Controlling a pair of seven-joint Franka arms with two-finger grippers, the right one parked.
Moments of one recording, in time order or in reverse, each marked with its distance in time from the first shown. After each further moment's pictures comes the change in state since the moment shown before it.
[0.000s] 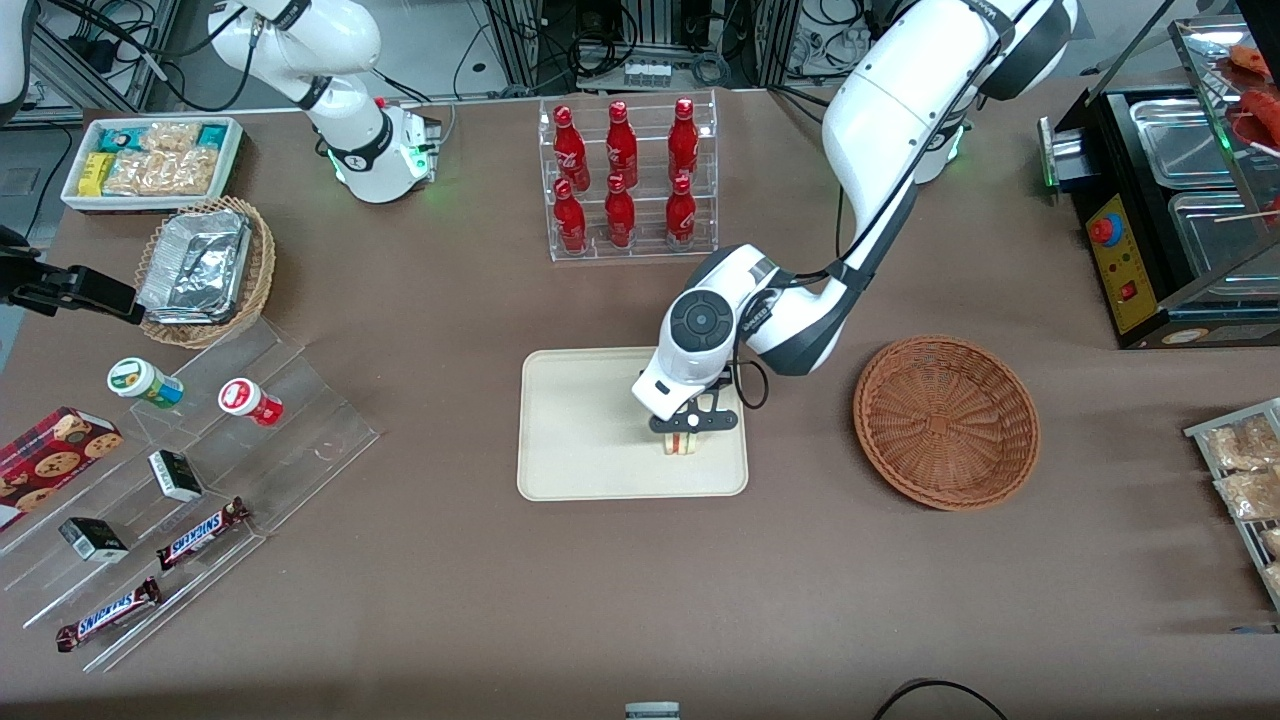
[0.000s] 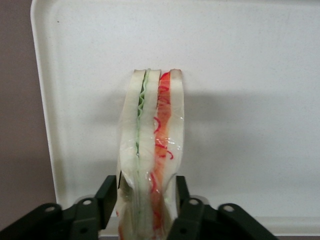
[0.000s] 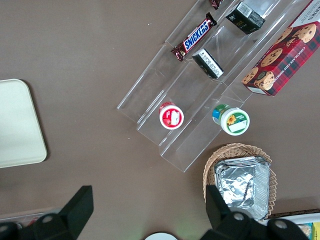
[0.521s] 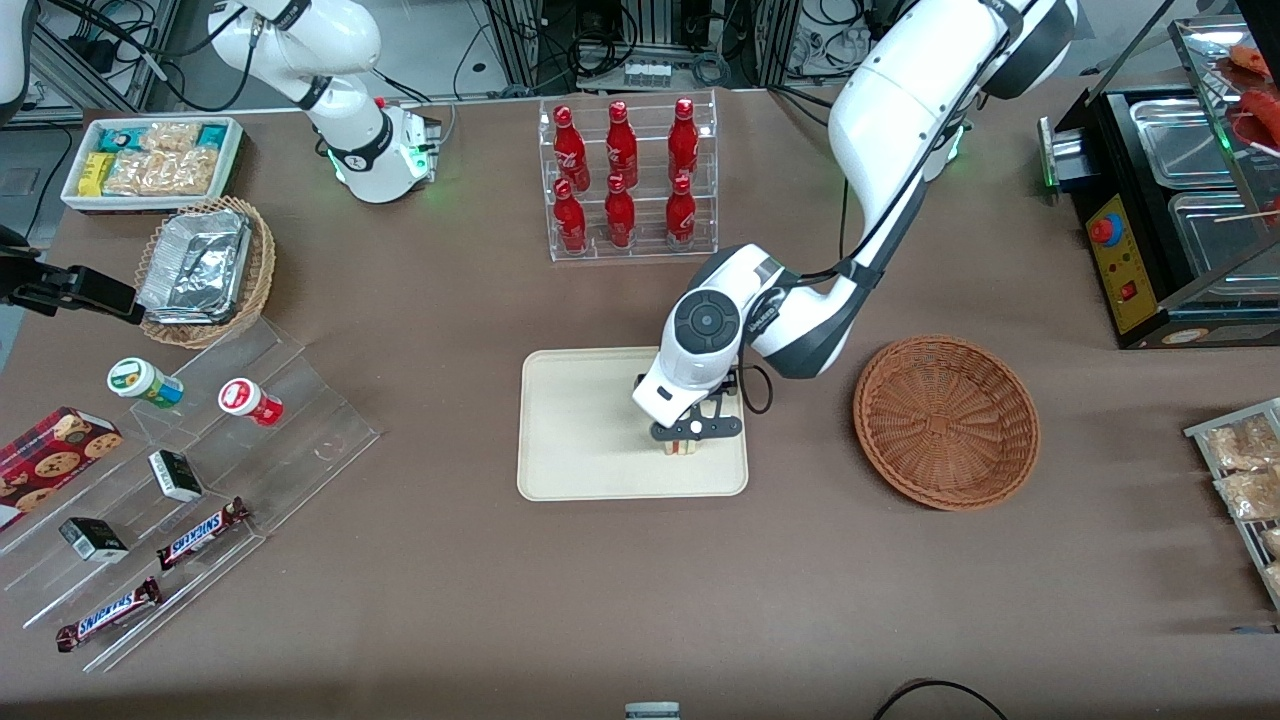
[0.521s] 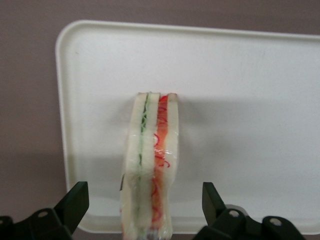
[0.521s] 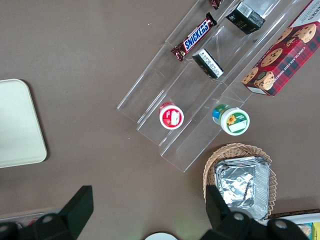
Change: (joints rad) arm 0.018 -0.021 0.003 0.089 -0.004 -0.092 -0.002
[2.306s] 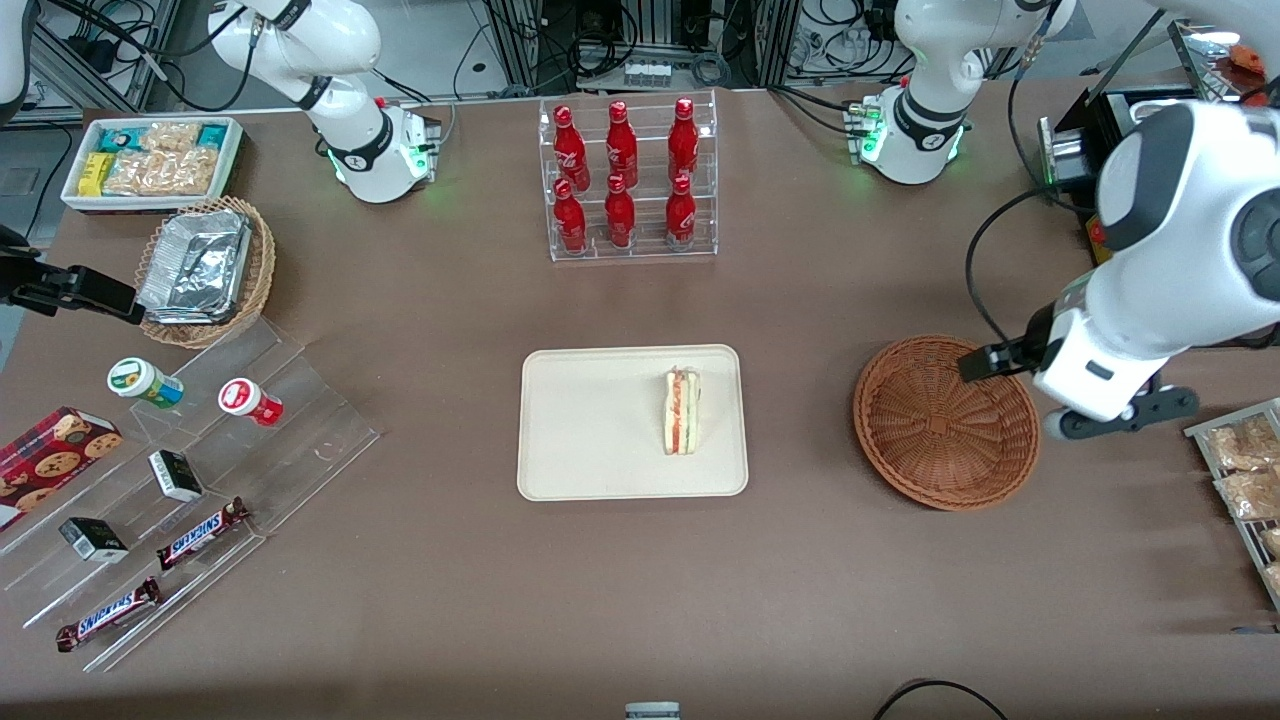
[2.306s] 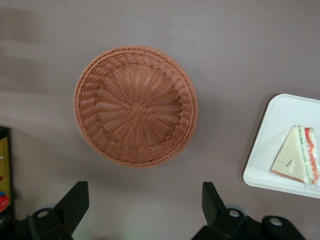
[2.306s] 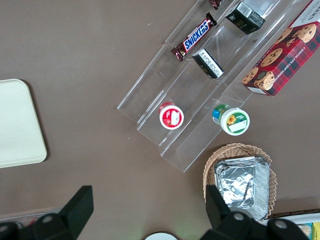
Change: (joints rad) arm 0.508 -0.458 0.028 0.001 -0.037 -0.558 0.402
